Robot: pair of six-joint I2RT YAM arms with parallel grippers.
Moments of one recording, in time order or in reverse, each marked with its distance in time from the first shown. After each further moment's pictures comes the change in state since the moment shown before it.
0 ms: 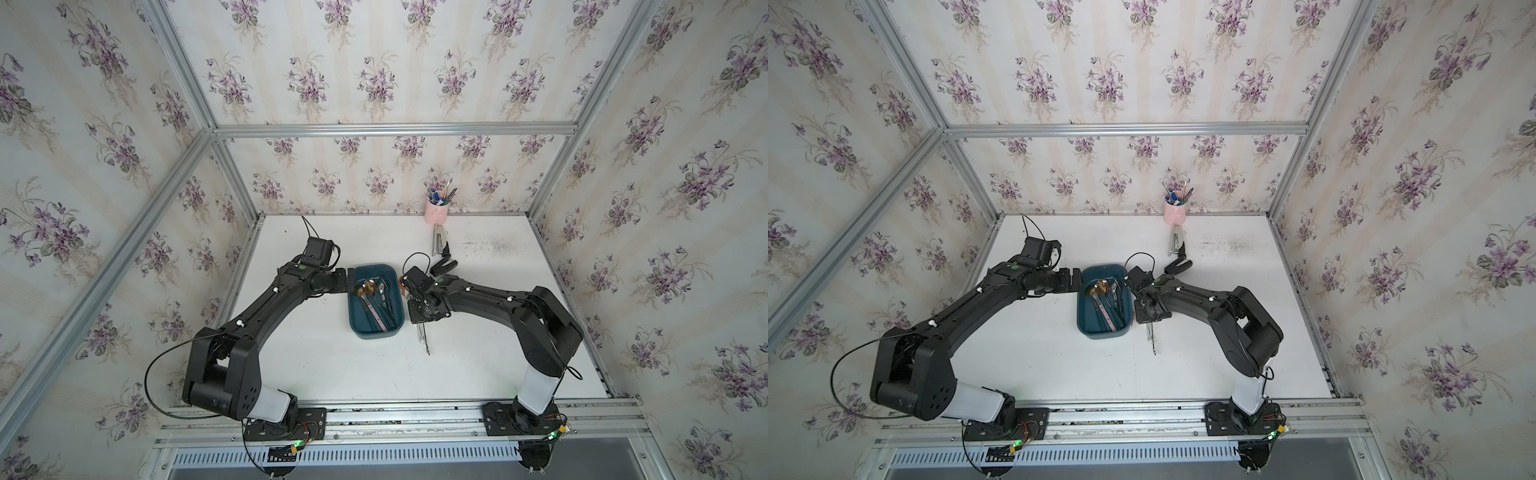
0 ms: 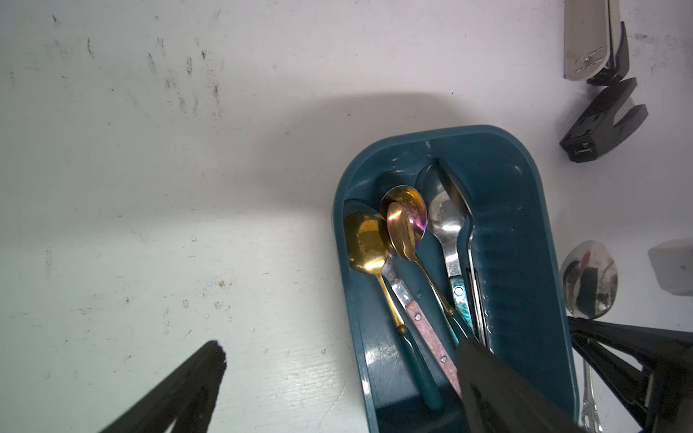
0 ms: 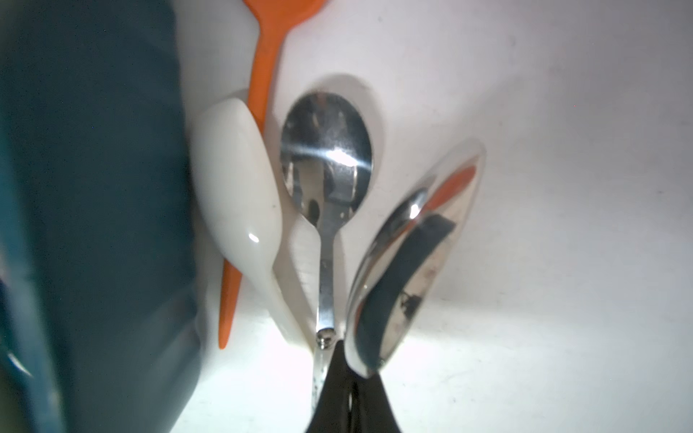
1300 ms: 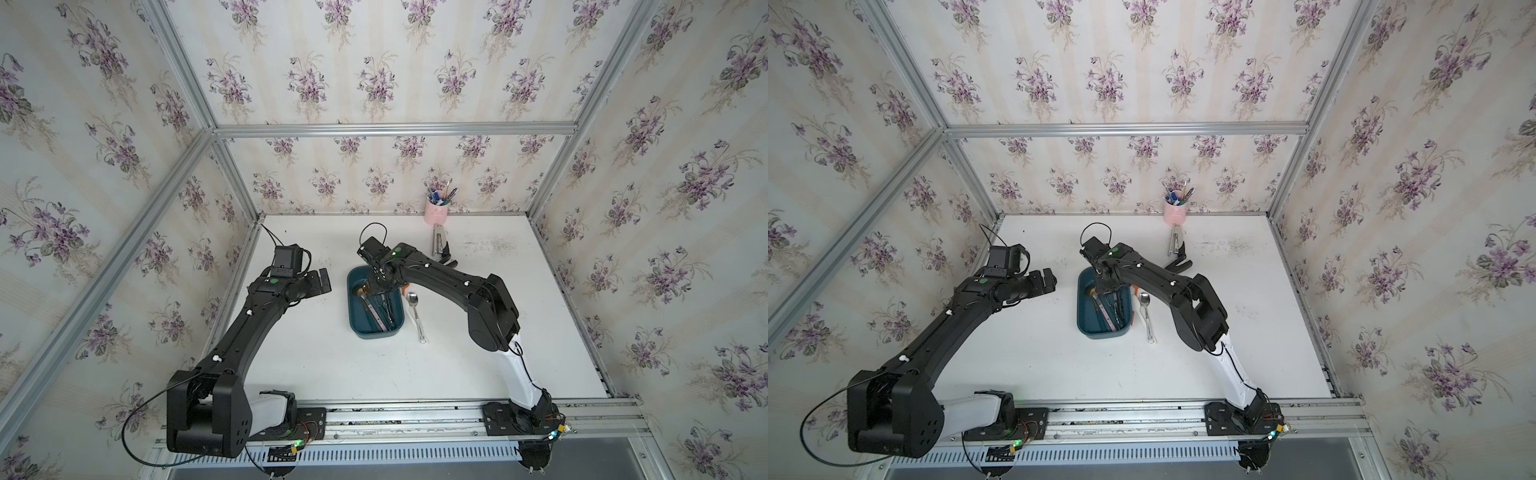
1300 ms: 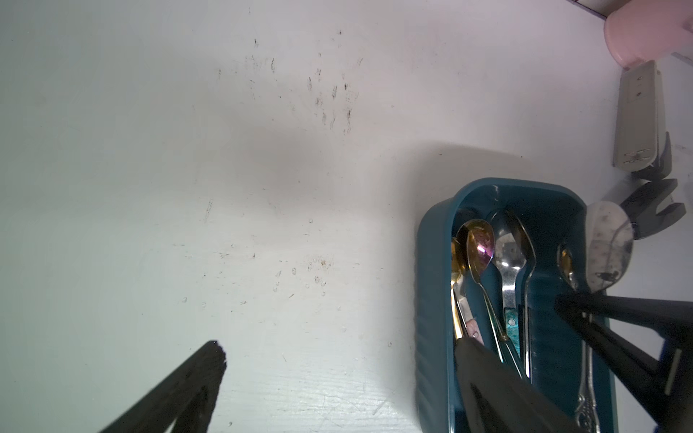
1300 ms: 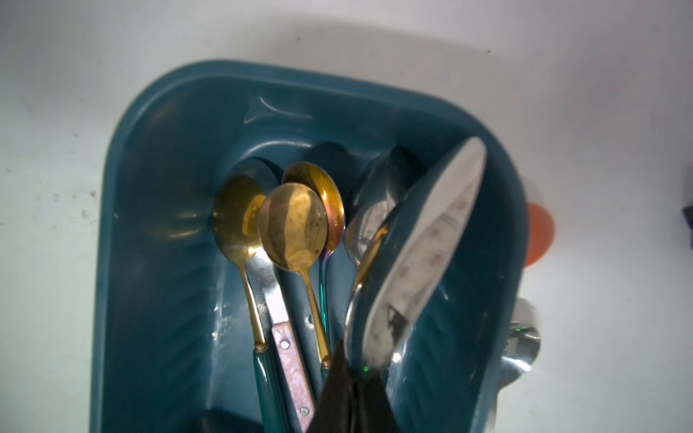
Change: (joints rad) left arm 0.182 -0.198 -0.125 -0.008 -0.053 -0.045; right arm 0.086 0.436 0.774 -0.281 -0.009 -0.057
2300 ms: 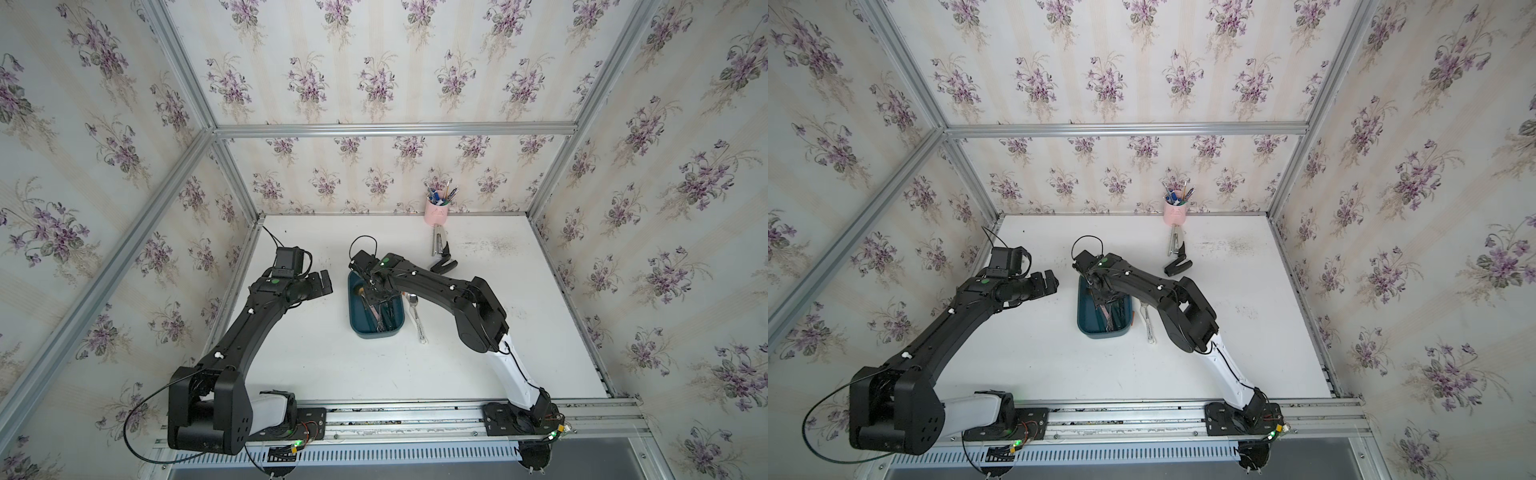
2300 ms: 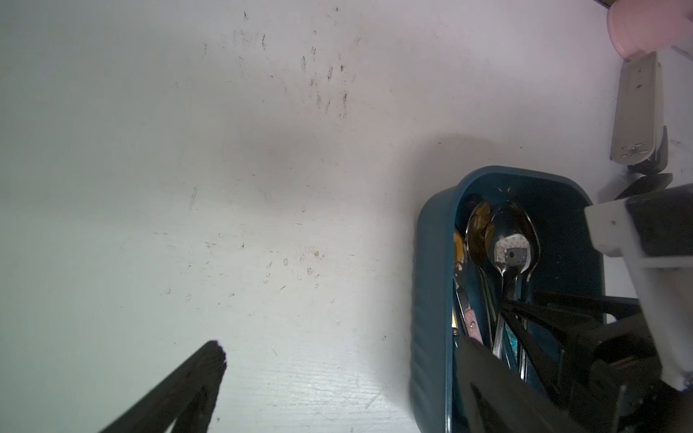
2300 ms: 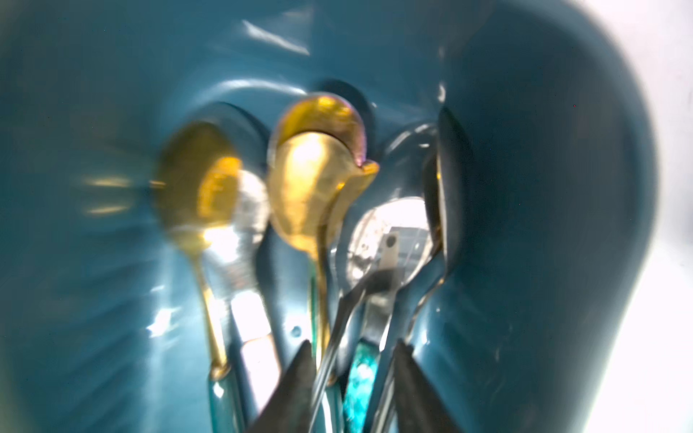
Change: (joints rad) left arm 0.001 0.013 -0.011 0.001 0.028 -0.022; right arm 0.047 0.054 0.011 -0.020 0.089 -0.023
